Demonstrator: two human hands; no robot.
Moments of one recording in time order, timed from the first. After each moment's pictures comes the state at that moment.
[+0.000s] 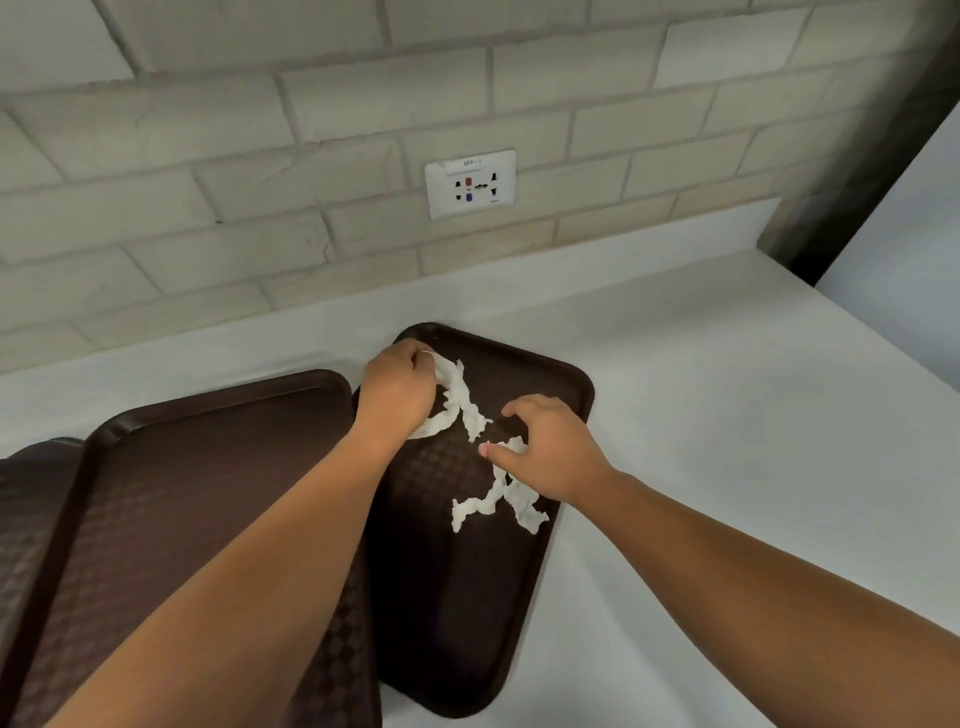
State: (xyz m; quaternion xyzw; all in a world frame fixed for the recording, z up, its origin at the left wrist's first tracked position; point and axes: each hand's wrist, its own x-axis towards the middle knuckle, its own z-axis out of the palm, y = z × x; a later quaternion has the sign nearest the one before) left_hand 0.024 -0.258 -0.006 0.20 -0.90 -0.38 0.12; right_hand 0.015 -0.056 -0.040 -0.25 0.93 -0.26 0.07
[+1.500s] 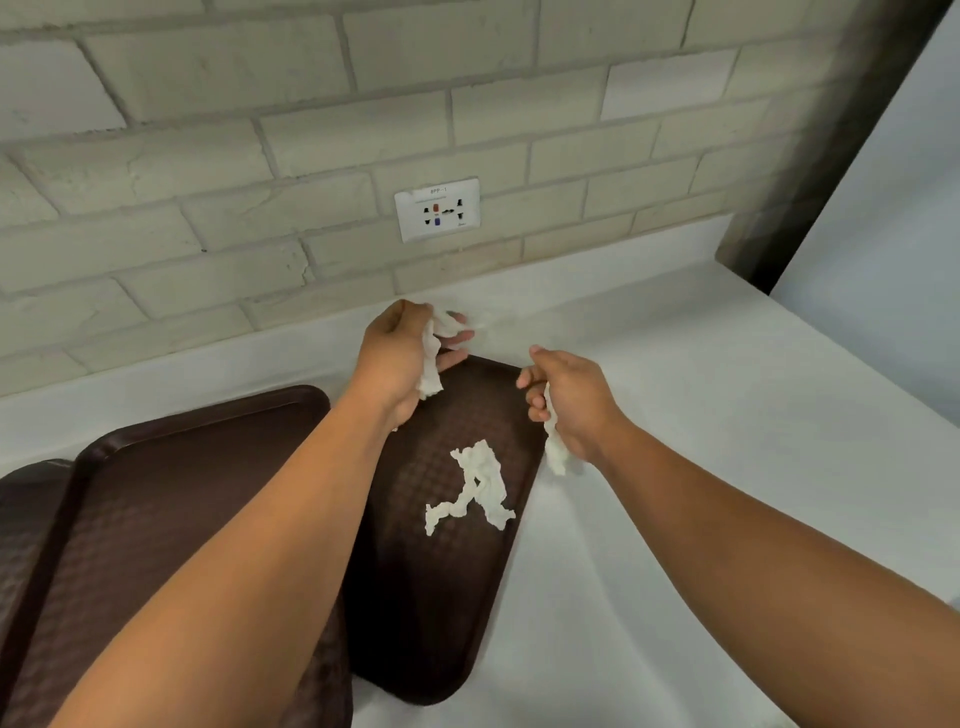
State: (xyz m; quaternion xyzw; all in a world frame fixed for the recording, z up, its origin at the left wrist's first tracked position) left_hand 0.024 -0.206 0.065 0.16 -0.61 -0.77 0.11; right_hand -0.006 -0.027 0.027 0.03 0.65 -0.74 0.17
